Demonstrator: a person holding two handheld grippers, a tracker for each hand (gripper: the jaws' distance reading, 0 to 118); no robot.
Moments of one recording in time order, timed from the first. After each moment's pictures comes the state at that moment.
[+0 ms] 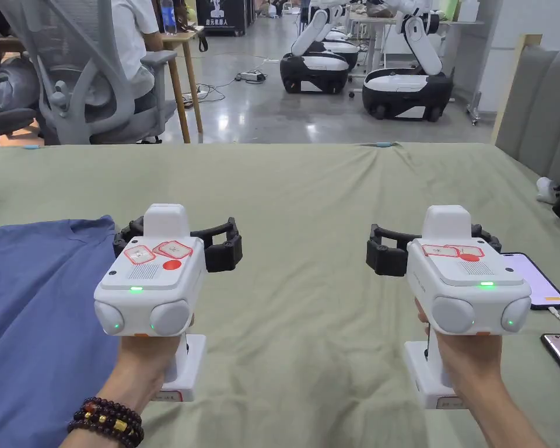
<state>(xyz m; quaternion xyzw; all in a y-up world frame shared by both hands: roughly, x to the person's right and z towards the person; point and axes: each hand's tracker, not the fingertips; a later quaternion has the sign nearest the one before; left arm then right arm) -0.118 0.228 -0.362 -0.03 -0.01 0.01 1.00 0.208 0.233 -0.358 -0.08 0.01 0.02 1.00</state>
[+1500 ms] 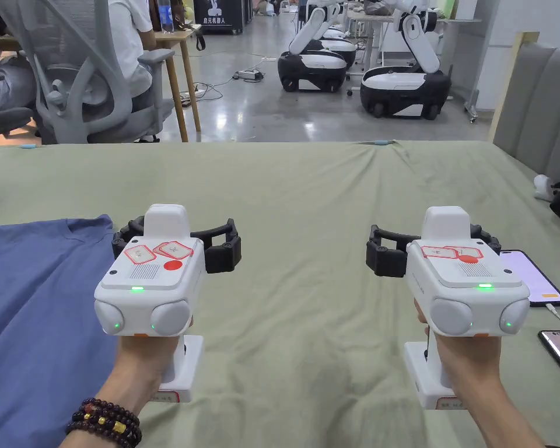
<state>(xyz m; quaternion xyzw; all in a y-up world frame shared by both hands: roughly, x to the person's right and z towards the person) -0.116 0.227 -0.363 -0.03 -0.01 -0.01 1.00 0.210 0.228 -0.355 -0.07 0.00 0.03 1.00</state>
